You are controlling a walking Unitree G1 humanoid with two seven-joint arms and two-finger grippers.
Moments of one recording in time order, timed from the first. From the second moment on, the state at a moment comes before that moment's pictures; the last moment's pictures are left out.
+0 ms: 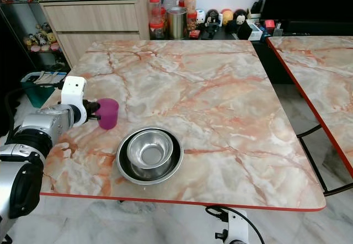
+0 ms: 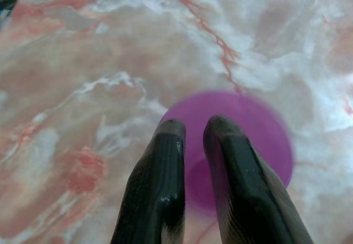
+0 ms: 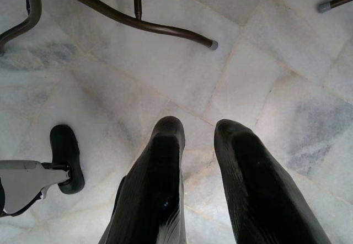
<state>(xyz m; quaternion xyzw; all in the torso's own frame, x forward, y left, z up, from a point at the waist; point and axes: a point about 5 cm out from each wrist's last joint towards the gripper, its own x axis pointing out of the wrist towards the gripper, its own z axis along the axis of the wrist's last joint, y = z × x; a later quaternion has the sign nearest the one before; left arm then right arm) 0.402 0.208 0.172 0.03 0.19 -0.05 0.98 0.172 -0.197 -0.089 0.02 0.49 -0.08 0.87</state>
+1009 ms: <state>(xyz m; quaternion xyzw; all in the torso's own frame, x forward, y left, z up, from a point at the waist) 0.332 0.331 0.163 0.11 -0.01 0.22 0.97 0.173 -0.196 -0.089 0.03 0.49 -0.09 0.87</state>
